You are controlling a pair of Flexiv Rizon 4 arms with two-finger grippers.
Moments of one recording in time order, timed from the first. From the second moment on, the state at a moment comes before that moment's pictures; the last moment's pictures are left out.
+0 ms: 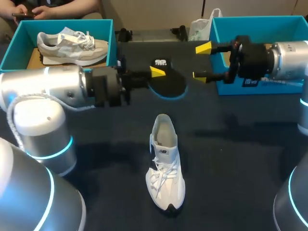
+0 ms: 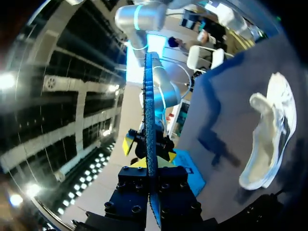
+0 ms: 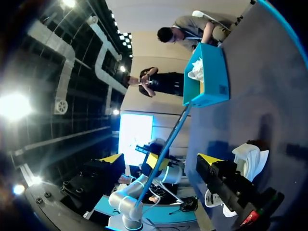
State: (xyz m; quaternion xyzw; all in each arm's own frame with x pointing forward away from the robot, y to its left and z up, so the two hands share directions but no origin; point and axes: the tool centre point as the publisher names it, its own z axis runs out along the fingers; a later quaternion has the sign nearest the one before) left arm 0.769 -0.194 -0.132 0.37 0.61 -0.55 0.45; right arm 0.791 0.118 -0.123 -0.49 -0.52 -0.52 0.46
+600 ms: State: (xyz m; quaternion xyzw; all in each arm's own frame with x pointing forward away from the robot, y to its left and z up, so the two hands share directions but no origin) left arm 0.772 -0.173 -0.120 0.20 0.67 -0.67 0.26; right arm 0.786 0.115 -0.120 -0.50 -0.52 -0.52 0.46
